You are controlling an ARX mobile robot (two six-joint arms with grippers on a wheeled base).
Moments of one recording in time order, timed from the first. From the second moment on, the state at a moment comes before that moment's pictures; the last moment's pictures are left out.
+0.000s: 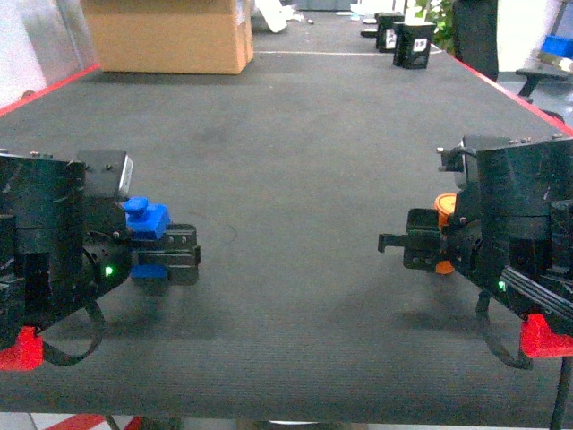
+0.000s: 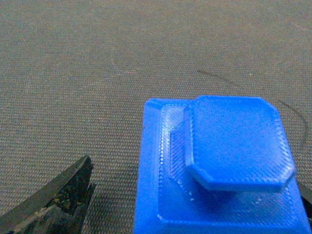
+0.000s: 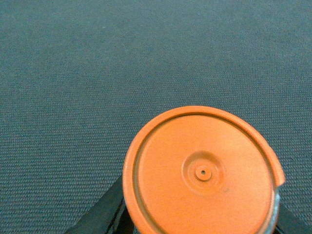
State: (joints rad) left arm -0.21 2.12 0.80 0.85 -0.21 -0.08; right arm 0.29 2.16 0.92 0.79 0.31 0.21
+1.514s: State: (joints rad) left arm -0.27 1.18 0.36 0.95 -0.40 0.03; right arm 0.32 1.00 0.32 0.73 0.49 0.05
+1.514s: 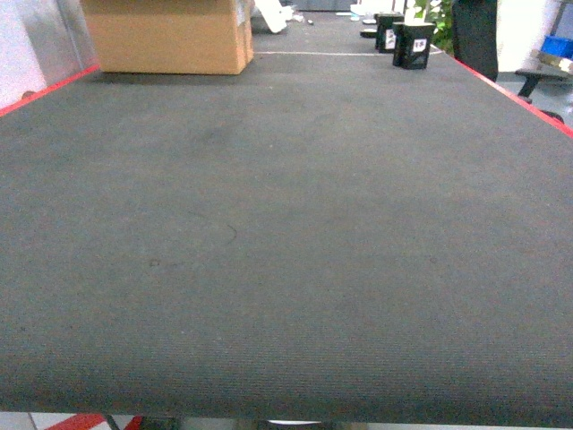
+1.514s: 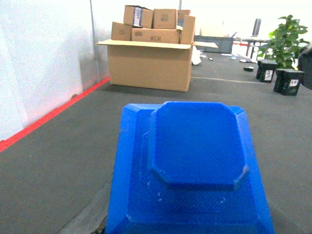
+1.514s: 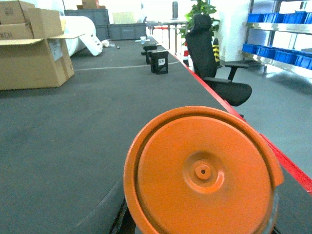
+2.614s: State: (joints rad) left arm -0.14 0.54 0.10 0.44 -0.14 0.01; right arm 0.15 0.44 0.11 0.33 0.16 -0.01
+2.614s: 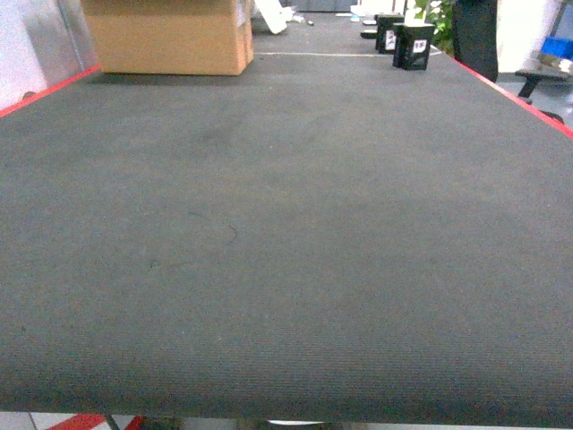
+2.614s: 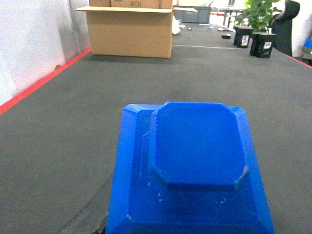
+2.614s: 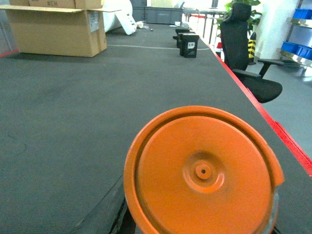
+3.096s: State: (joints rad) left arm 0.01 0.41 0.05 0.36 -0.02 0.00; right arm 0.00 0.33 0.06 0.27 0.02 -0.01
